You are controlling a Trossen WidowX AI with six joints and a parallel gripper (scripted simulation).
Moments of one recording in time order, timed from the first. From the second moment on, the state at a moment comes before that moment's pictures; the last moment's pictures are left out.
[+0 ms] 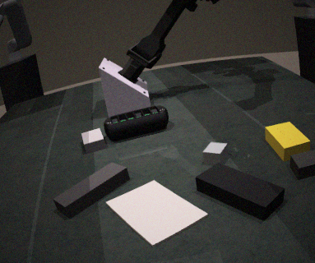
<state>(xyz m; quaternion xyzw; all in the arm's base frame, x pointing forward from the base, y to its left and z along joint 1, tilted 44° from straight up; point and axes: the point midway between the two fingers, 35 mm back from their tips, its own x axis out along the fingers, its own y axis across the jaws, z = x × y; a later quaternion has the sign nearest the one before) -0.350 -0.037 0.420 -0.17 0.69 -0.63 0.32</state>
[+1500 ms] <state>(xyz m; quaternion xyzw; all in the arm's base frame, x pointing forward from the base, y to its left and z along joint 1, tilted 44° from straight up) -0.177 0.286 0.297 0.25 0.11 -0.95 -0.15</state>
